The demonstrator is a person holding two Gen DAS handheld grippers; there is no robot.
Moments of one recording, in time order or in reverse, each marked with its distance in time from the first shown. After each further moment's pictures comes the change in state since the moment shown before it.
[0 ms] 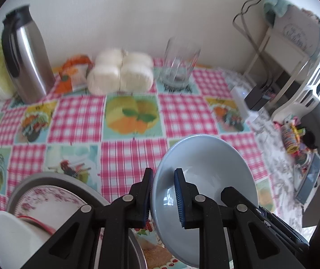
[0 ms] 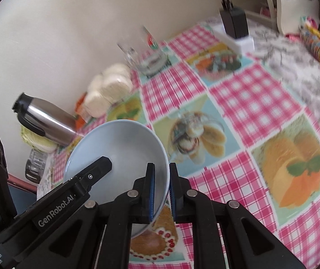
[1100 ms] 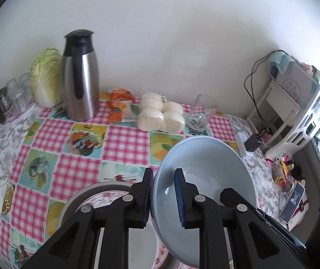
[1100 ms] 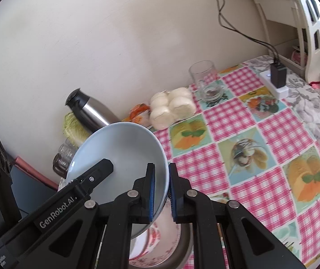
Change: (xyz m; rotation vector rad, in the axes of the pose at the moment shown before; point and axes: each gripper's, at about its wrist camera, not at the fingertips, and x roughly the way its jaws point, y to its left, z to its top) left arm -0.126 0.085 -0.005 -0.139 -0.191 0.010; right arm -0.058 0.123 -0.029 -0.158 -0.096 0.116
